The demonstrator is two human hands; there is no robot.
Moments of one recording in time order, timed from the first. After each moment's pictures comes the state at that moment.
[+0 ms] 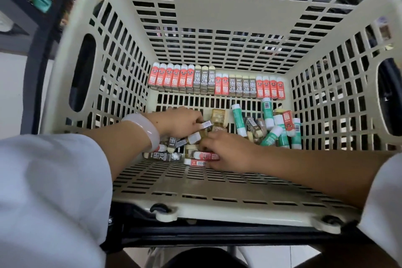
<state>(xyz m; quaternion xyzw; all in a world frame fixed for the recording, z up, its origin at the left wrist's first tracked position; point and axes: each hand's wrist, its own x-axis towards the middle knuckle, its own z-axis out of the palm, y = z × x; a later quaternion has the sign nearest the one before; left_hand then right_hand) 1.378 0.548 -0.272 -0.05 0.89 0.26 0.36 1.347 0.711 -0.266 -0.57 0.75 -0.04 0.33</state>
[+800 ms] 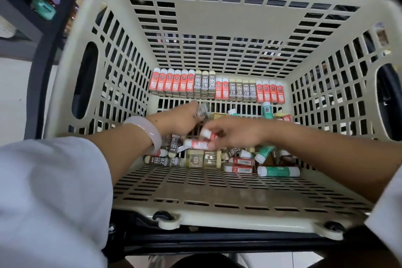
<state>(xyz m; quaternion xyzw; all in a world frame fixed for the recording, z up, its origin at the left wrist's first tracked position) 1.372 0.550 -0.264 -0.17 0.84 0.42 0.31 1.309 0.695 -0.234 -0.40 0.69 -0.17 0.57</state>
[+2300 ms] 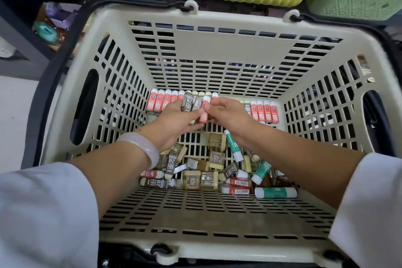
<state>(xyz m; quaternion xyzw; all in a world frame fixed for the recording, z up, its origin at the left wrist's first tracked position) 1.358 0.547 -0.241 -0.38 0.54 0.75 0.05 1.281 0.659 -0.252 -0.05 0.73 -0.56 0.39</state>
